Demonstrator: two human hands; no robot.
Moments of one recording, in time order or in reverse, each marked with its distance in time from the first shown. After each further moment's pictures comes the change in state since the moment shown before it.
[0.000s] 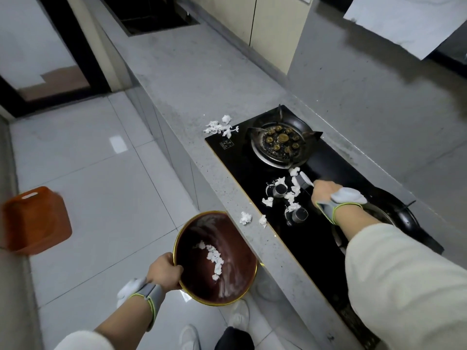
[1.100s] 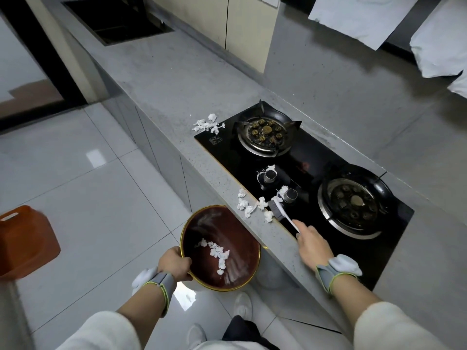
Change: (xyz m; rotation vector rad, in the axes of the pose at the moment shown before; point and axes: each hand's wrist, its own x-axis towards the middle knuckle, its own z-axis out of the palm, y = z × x) left_hand 0.010 -0.020 -0.001 0.024 -0.112 0.084; right_hand -0.130 0.026 0.159 0.383 0.149 -0.186
